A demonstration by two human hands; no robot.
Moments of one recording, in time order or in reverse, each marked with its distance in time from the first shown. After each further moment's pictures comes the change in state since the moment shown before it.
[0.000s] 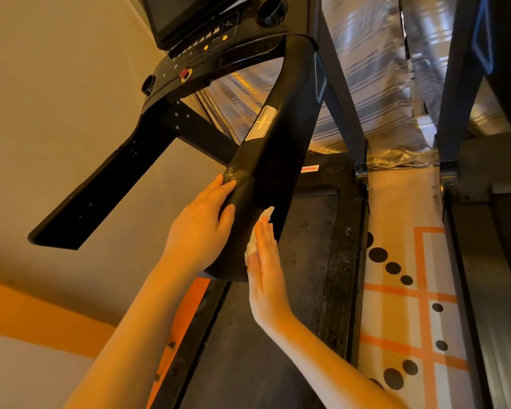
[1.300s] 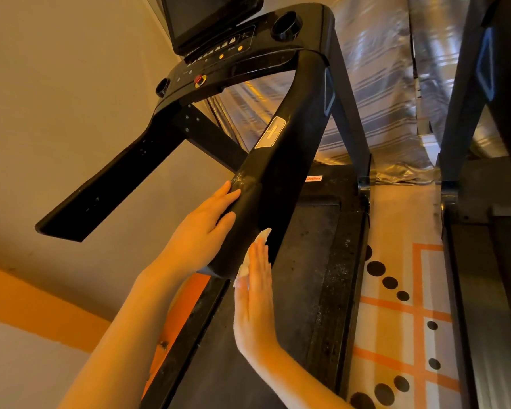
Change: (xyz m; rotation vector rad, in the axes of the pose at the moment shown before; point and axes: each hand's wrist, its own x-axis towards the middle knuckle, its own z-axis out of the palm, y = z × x) left_hand -0.008 -0.018 -0.006 -0.177 -0.107 0.047; right_hand -0.035 -0.021 0.014 -0.077 -0.028 0.061
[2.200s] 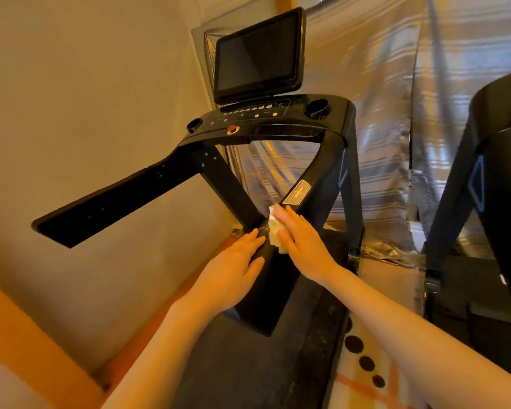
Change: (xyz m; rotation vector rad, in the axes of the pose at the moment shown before) left_hand 0.001 -0.006 0.002 -0.017 0.033 0.011; right_hand 0.193 -0.035 -0.085 -0.520 -0.405 -0.338
